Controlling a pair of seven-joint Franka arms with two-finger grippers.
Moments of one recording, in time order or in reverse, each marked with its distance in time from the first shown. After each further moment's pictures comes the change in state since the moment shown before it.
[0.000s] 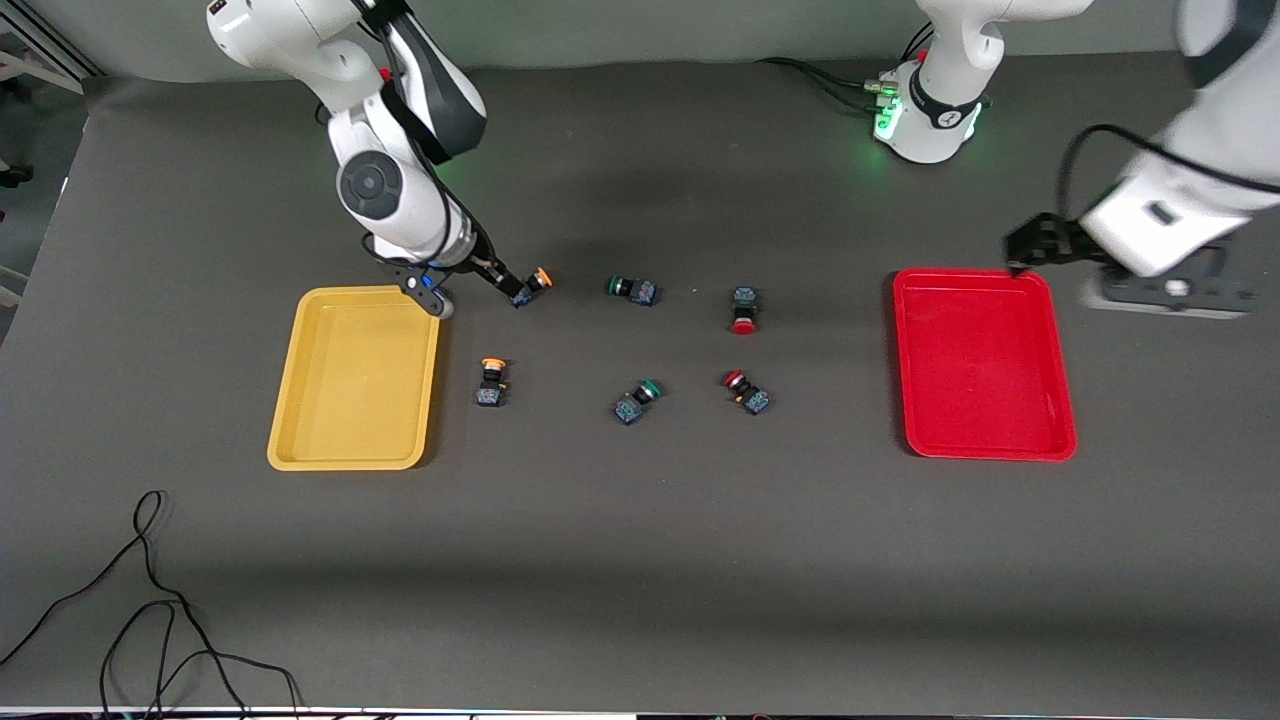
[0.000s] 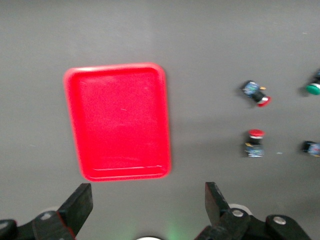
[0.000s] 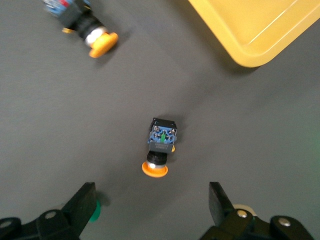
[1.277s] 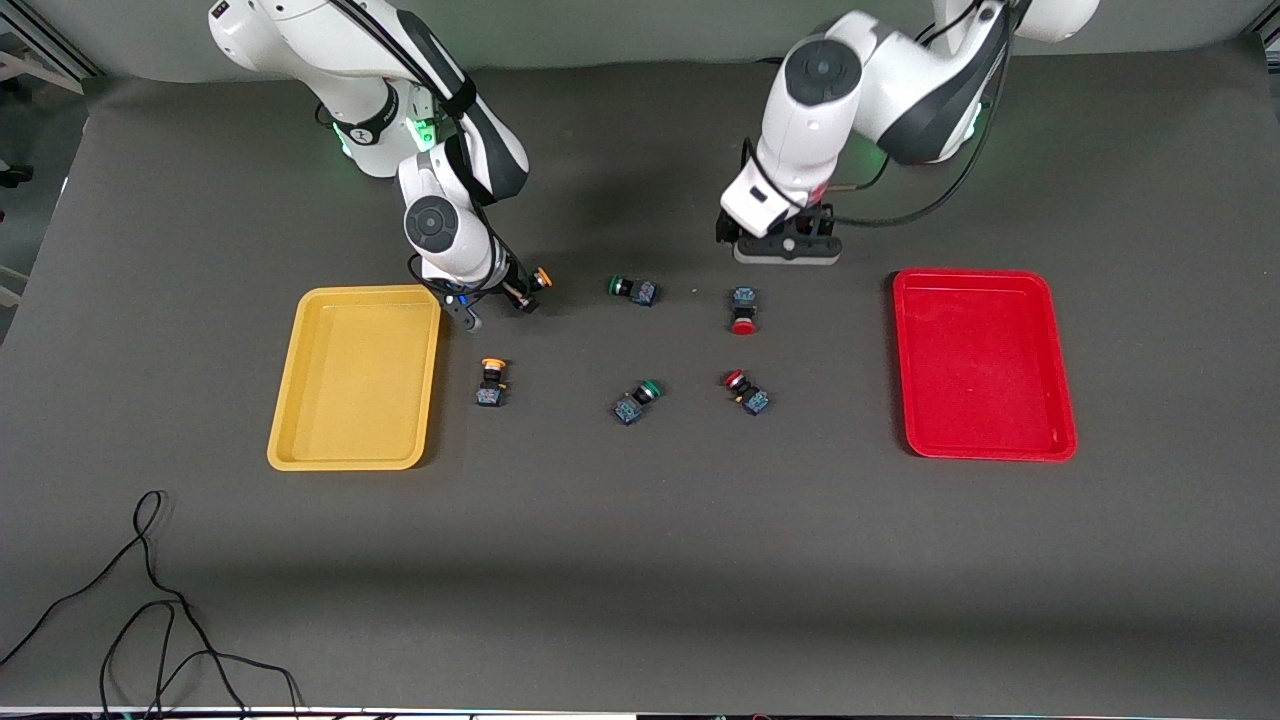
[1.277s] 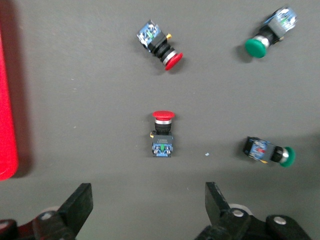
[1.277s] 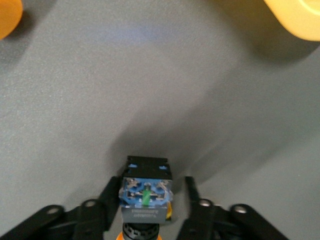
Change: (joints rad) left arm -0.518 0.027 -0.002 -0.576 -0.017 0.692 -0.552; right arm 0.081 0.229 -0.005 -0.081 0.095 0.311 0.003
